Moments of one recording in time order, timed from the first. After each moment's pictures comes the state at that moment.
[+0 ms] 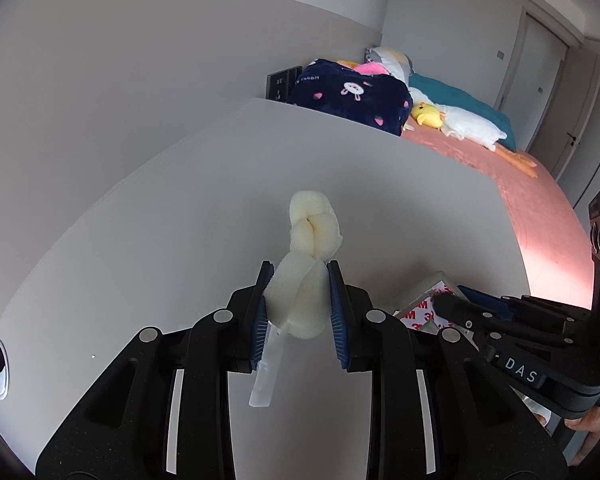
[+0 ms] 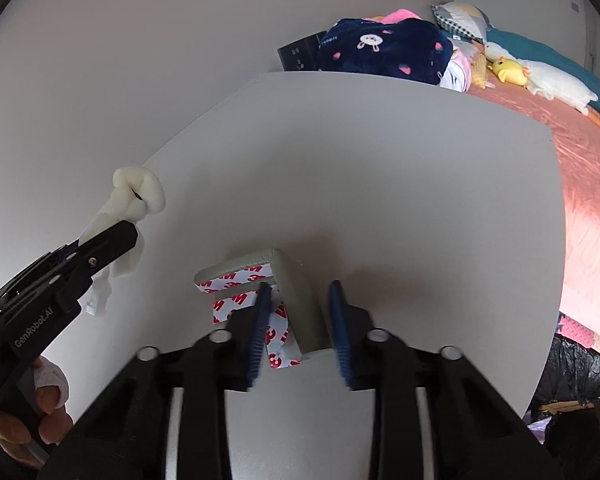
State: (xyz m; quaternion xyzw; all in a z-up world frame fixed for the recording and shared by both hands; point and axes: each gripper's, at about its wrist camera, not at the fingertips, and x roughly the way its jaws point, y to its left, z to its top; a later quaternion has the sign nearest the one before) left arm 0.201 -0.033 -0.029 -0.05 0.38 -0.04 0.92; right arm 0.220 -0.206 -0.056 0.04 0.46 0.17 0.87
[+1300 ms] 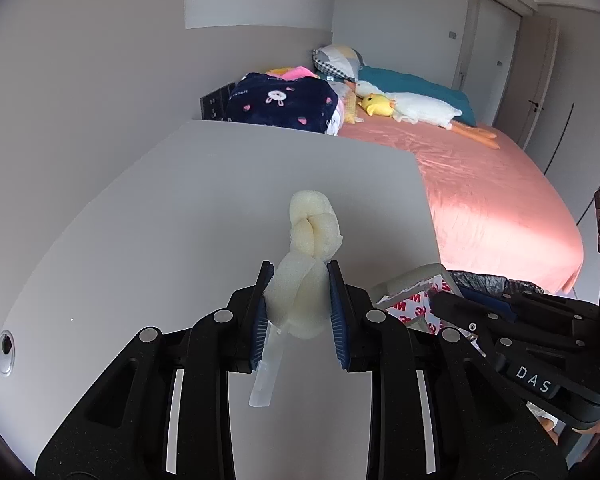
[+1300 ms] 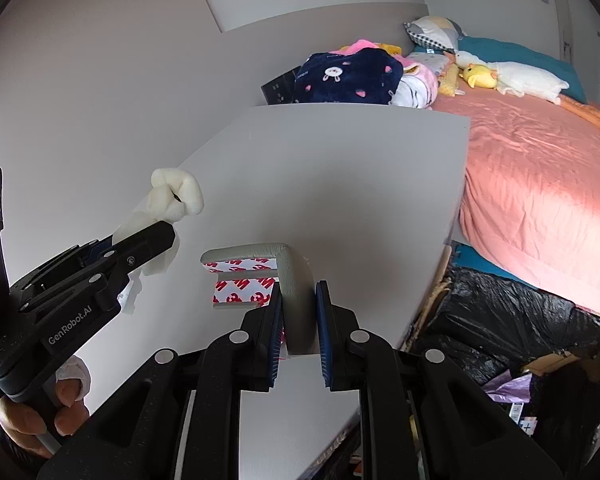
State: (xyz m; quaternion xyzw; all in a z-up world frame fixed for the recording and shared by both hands) left arm 0.138 -0.119 0.011 0.00 0.37 -0.10 0.92; right arm 0.133 -0.282 -0.014 0.09 0.42 0.16 0.89
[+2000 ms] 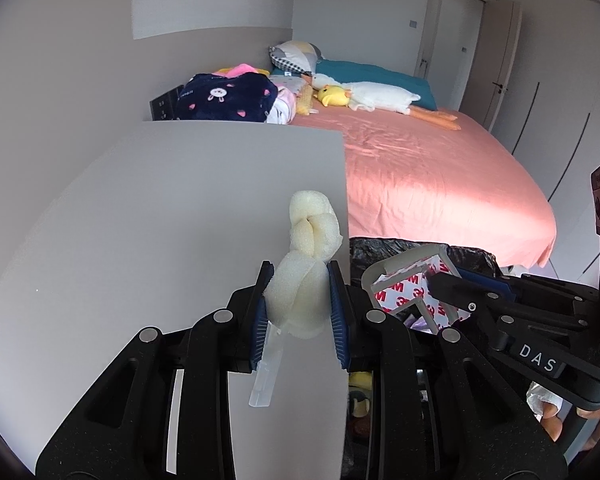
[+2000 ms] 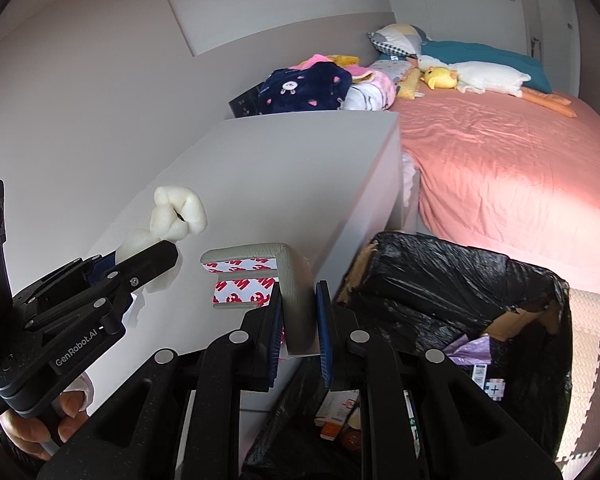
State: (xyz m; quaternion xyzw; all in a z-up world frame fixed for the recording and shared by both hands) left arm 0.077 -0.190 0.011 0.02 0.37 -0.16 0.92; right arm 0.061 -0.352 -0.005 0.10 0.41 0.11 0.90
